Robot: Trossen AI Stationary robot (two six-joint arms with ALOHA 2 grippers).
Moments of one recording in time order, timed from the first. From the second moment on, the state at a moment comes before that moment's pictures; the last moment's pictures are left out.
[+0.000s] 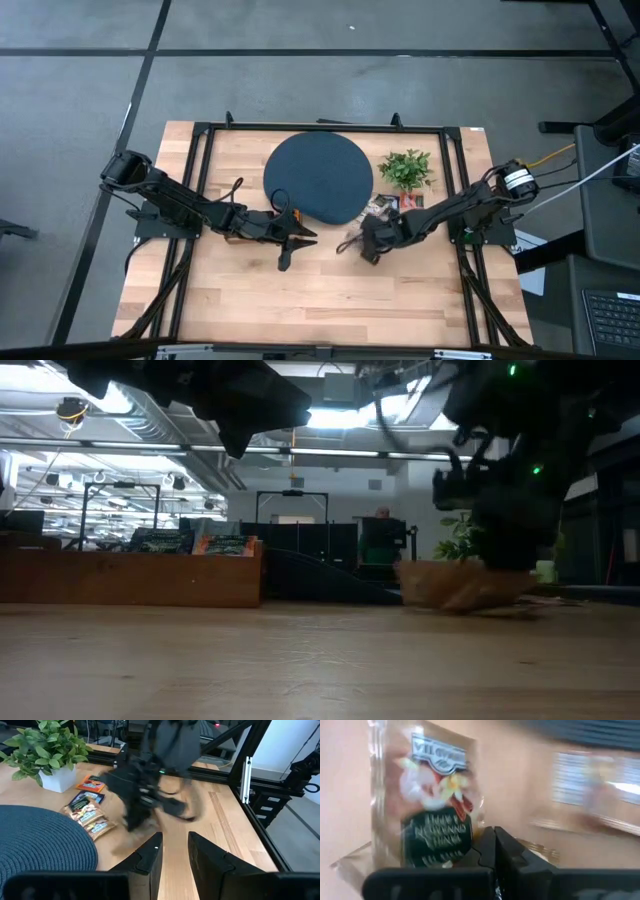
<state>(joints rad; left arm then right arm) -0.29 1.44 0.67 0.49 -0.27 -0.27 0.29 1.66 0.76 -0.33 0.25 0.76</state>
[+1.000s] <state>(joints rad) -0.38 1.63 0.90 0.16 -0.29 -0.28 0.39 1.65 0.76 0.20 -0.06 0.73</state>
